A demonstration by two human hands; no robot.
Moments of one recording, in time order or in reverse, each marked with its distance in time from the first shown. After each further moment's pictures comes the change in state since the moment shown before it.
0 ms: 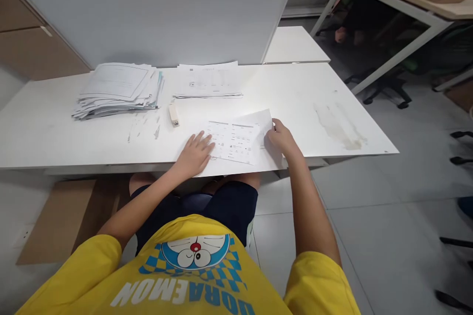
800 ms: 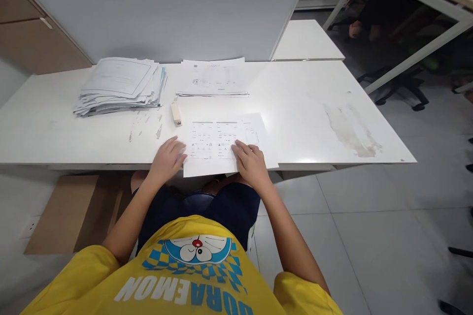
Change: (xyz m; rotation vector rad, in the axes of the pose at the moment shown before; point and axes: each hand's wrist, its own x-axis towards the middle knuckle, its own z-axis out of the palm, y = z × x) left_hand -0.057 -0.045 -0.018 -0.135 0.126 -0.244; right_hand -0.089 -0.024 0.075 -0.279 -0.030 -0.637
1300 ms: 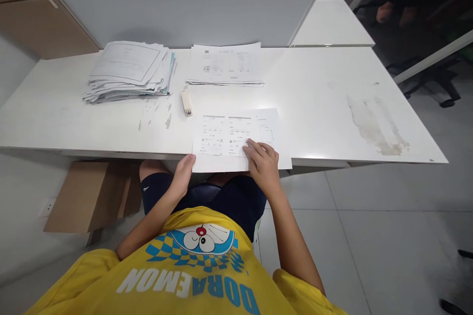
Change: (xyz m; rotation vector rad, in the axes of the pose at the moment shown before) left_hand -0.040 0.058 0.036 -1.323 0.170 -0.909; right_hand -0.029 -0.016 0.000 0.074 0.139 0.051
